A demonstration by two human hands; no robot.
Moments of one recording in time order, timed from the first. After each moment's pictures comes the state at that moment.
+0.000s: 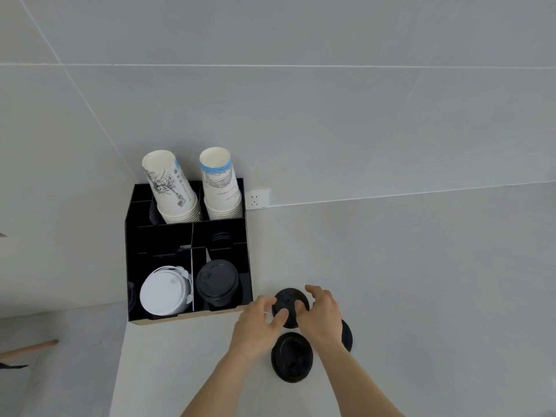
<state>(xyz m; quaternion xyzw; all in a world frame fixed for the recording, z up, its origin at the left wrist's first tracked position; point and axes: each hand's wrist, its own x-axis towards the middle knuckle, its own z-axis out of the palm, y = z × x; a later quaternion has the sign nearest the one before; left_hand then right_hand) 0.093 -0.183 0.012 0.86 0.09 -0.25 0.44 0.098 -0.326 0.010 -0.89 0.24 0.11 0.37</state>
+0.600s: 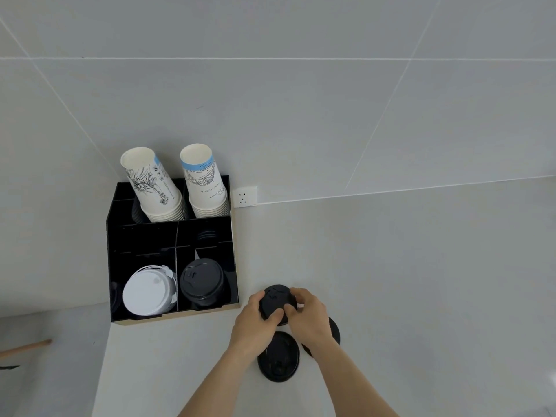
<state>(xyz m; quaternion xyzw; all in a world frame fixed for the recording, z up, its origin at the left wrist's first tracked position) 0.094 -0.211 0.007 0.80 0.17 -0.27 0.52 0.098 -0.342 0.002 -0.84 0.24 0.18 0.46</state>
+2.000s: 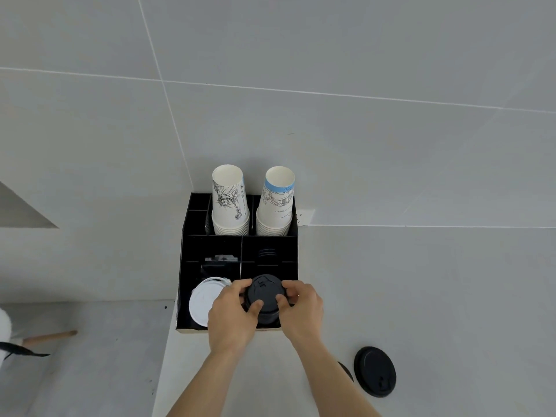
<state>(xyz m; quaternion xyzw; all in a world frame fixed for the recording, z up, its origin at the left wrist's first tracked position) 0.132 -0.065 0.027 0.88 0.21 -0.04 0.43 0.148 -0.194 0.030 -0.88 0.17 0.05 0.44</state>
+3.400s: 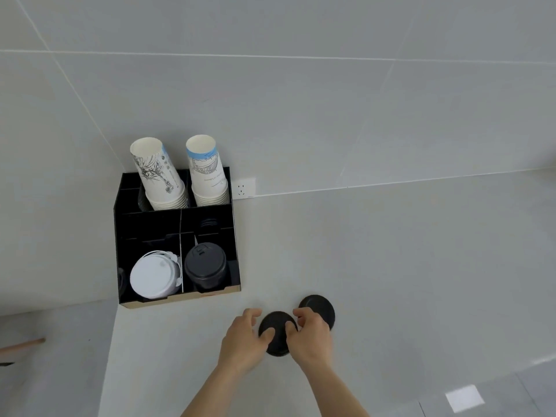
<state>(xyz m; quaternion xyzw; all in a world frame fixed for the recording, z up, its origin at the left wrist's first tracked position) 0.032 -0.186 0.002 0.86 0.12 -0.28 0.41 0.019 -0.326 0.002 -0.87 0.28 0.14 0.37</state>
